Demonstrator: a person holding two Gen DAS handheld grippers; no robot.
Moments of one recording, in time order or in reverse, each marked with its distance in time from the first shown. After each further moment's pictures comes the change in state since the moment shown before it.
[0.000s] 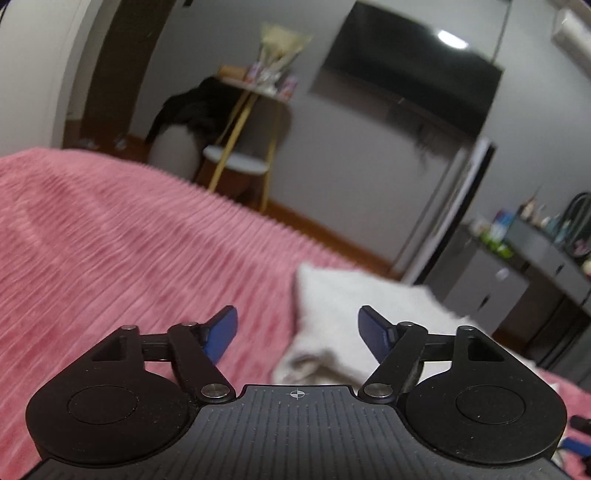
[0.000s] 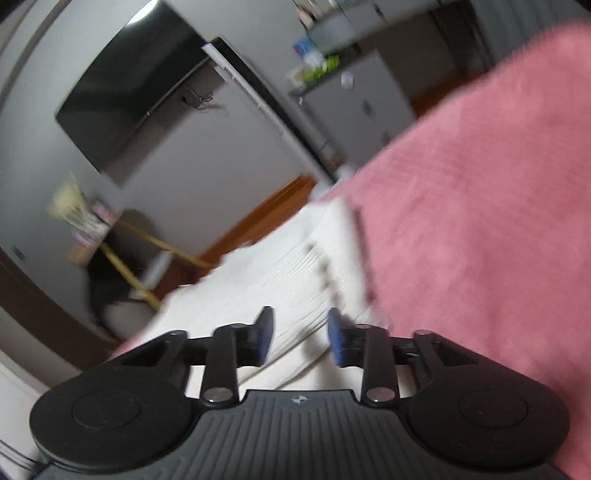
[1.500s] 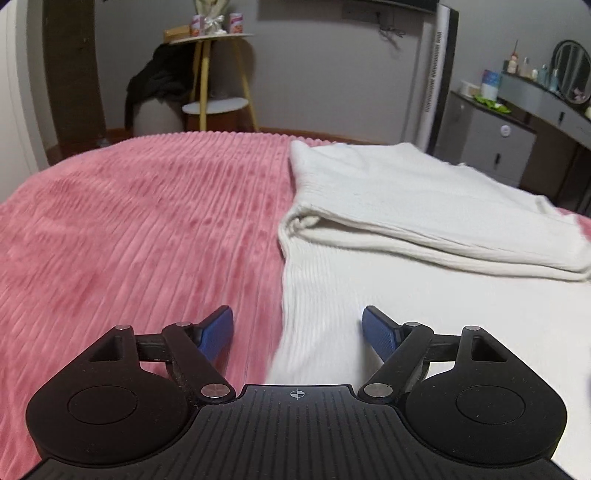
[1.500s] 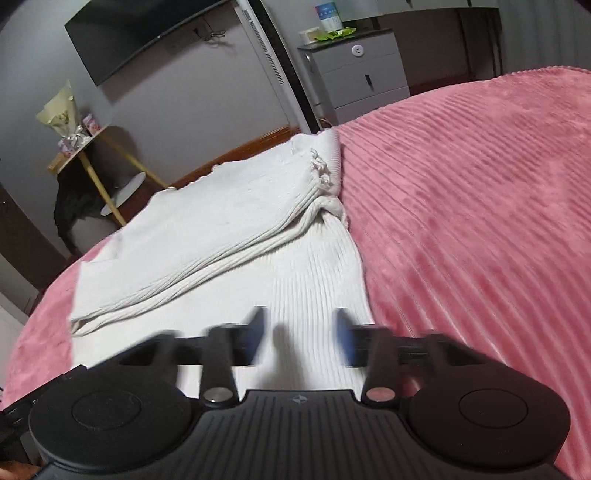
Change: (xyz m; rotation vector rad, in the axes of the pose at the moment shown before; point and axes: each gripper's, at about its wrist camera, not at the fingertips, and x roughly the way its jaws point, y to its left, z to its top) left arm -0.041 -0.033 -0.044 0.333 0.313 0.118; right arm -0.072 0.019 -0.050 -0.273 0.128 -0.190
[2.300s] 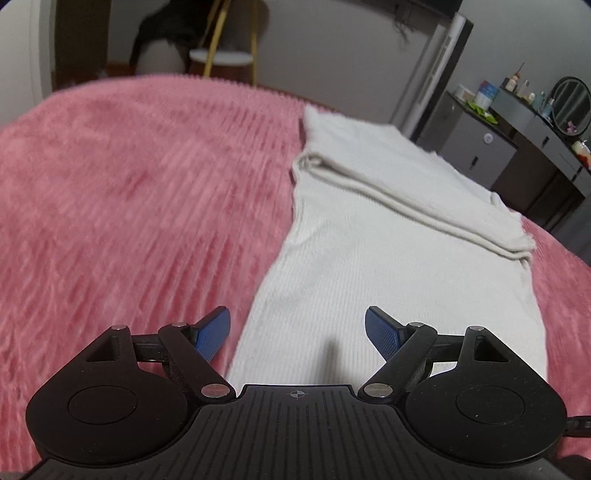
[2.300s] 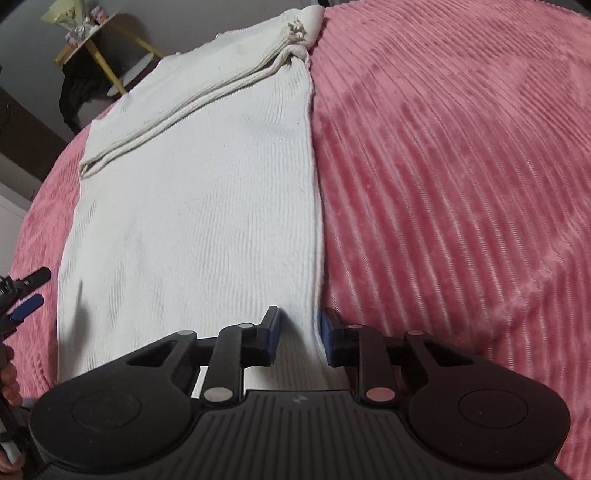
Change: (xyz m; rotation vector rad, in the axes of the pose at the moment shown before) left arm -0.081 0.034 -0.041 -0.169 0.145 -0.131; right arm -0.060 -0.046 -0.053 -0.108 0.425 0.009
